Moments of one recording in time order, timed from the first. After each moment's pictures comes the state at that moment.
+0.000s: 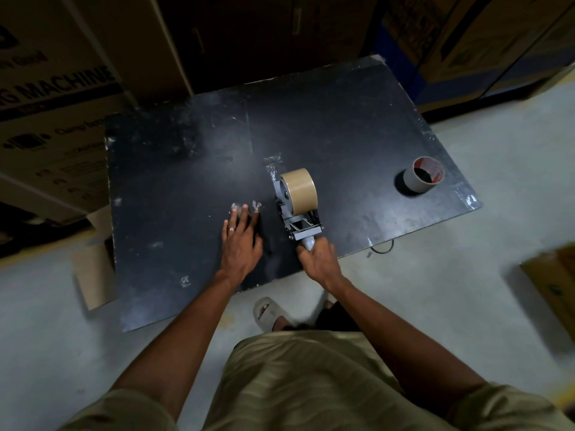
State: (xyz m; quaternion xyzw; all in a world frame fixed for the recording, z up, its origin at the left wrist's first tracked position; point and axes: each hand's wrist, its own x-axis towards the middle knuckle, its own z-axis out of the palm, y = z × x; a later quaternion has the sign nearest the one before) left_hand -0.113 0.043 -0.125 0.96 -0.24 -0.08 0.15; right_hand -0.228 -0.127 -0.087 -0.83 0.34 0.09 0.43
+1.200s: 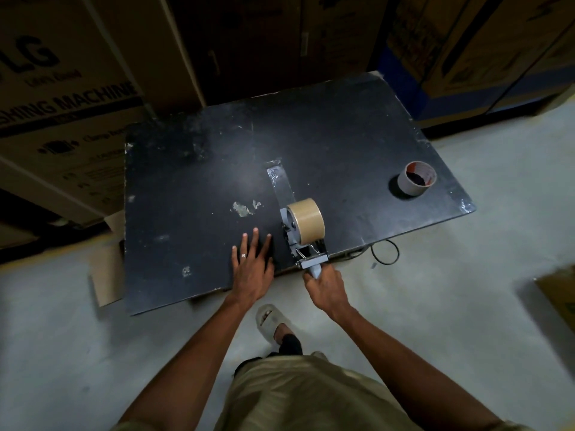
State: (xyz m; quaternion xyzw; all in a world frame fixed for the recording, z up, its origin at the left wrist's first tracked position) left_hand -0.197 0.037 -0.121 0.96 -0.21 -0.13 0.12; right_hand -0.303 -0.123 -0.084 -0.84 0.31 0.07 0.44
